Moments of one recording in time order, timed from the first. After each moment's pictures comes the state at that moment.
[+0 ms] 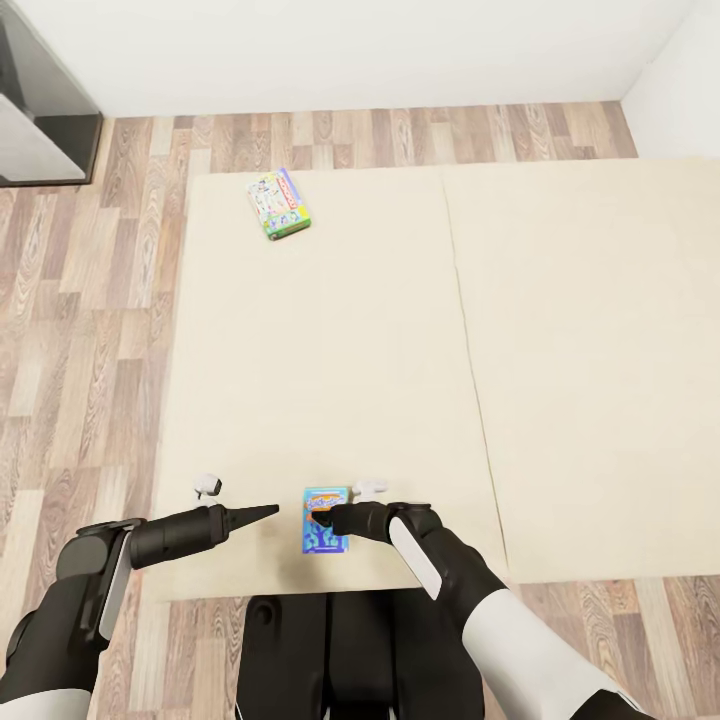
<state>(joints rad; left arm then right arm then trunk) -0.45 0.09 0.30 -1.34 -0.01 1.01 -1.43 -0.73 0.17 0.44 -0.76 -0.49 0.53 0.18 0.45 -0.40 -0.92</state>
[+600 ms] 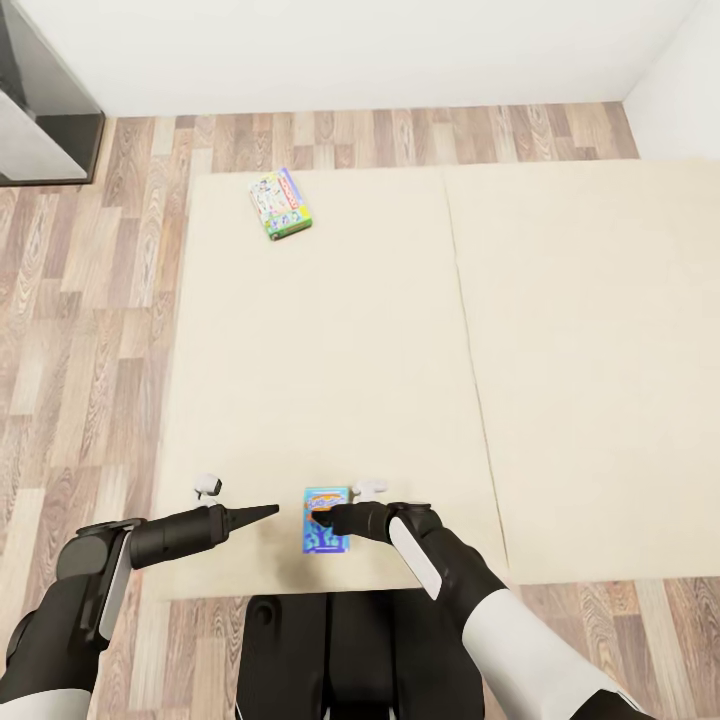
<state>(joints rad) -0.45 0.09 0.30 -1.34 -0.01 1.01 -1.43 -0.73 0.17 0.44 -0.76 -0.49 0.53 0.18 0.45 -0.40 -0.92</state>
